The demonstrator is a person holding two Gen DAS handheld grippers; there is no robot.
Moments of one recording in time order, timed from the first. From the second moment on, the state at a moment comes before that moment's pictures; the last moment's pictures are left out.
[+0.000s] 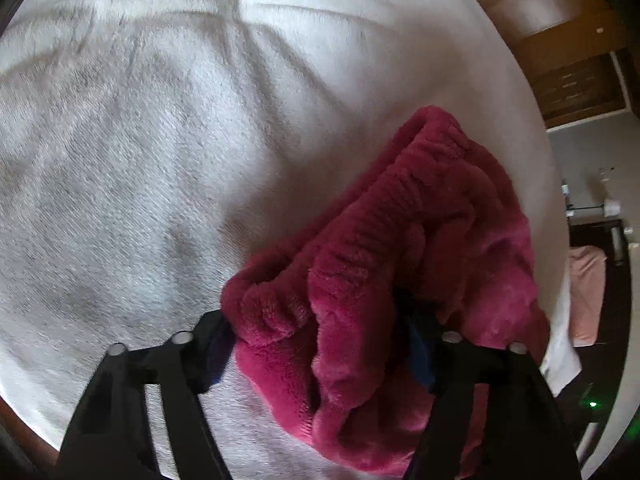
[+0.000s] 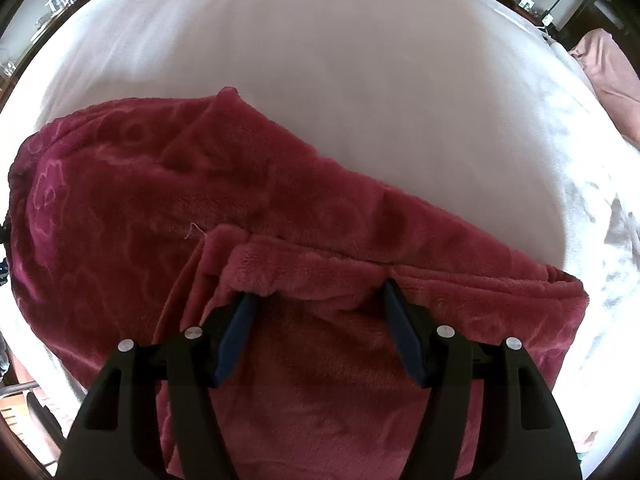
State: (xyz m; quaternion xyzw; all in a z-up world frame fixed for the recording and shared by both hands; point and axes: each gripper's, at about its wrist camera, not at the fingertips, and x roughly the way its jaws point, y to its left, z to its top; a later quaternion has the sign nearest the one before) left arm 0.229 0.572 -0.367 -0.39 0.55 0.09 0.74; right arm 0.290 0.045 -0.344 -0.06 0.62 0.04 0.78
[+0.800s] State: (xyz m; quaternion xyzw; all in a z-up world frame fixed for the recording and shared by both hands) left arm 0.221 0.504 -0.226 -0.33 0.47 0.04 0.82; right arm 0.235 -0.020 -0.296 -0.02 0.57 0.05 0.82
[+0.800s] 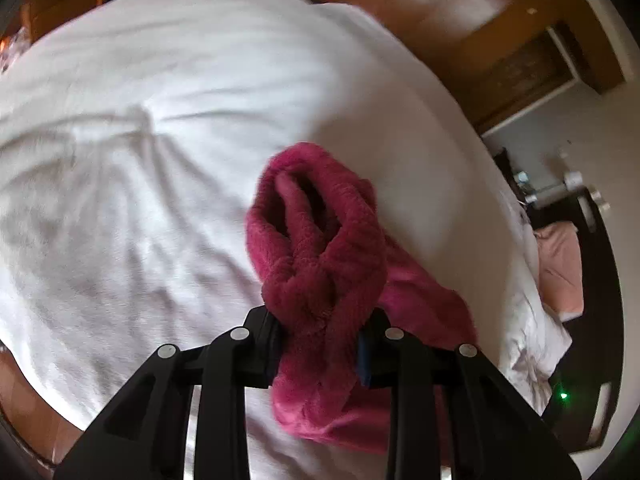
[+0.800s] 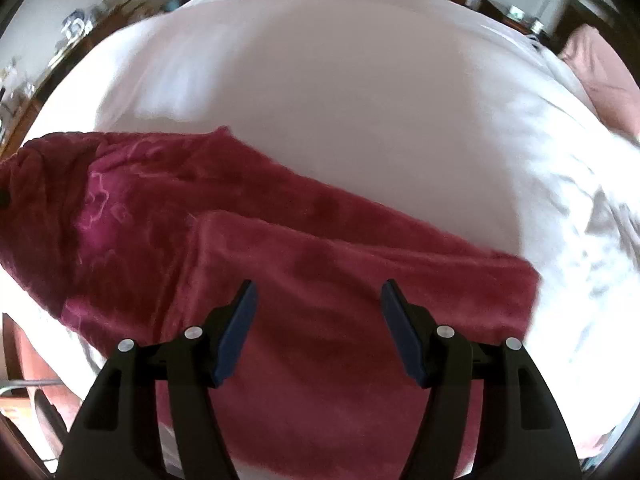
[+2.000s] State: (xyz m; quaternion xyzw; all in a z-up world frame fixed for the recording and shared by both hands) left arm 0.154 0.024 -0.166 -0.01 0.49 -0.28 0.83; right arm 0.060 -0.268 -0.278 0.13 0.55 -0.03 0.82
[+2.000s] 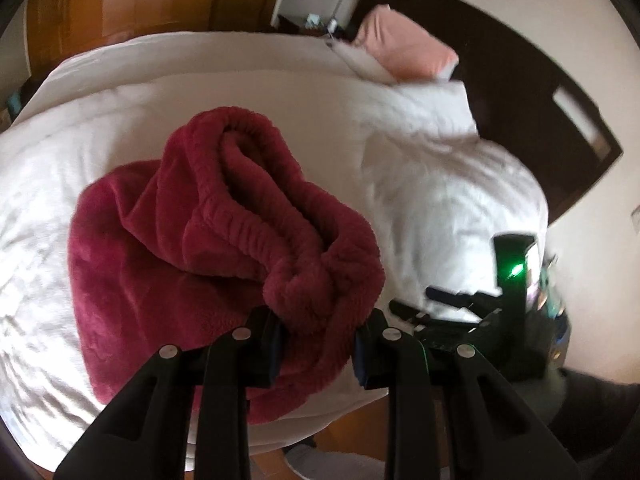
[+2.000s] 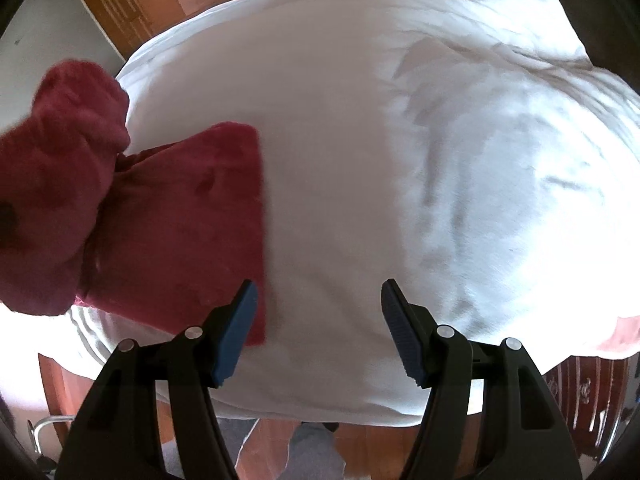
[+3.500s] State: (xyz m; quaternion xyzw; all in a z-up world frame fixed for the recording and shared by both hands) left arm 0.104 -0.069 -0.269 0.15 0.52 -0.31 0.78; right arm 0.183 -0.261 -0.321 0.19 0.59 0.05 0.78
